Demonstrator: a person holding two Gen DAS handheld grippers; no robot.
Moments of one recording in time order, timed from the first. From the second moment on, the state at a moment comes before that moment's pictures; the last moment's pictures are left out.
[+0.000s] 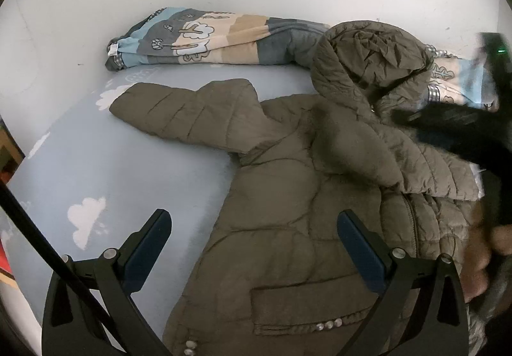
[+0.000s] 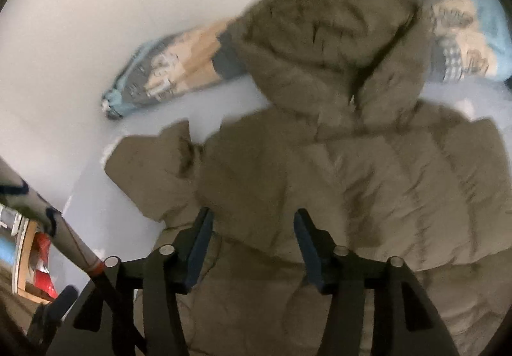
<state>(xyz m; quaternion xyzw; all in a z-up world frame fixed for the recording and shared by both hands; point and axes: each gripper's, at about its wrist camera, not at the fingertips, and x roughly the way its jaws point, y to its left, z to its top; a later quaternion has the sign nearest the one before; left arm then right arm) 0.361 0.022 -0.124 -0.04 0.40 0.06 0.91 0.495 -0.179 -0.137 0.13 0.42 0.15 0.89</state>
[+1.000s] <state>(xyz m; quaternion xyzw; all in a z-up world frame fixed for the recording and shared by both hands) 0.421 0.000 -0.149 -0.07 0.46 -0.03 0.88 0.475 -0.314 -0.154 0.19 0.45 -0.01 0.87</state>
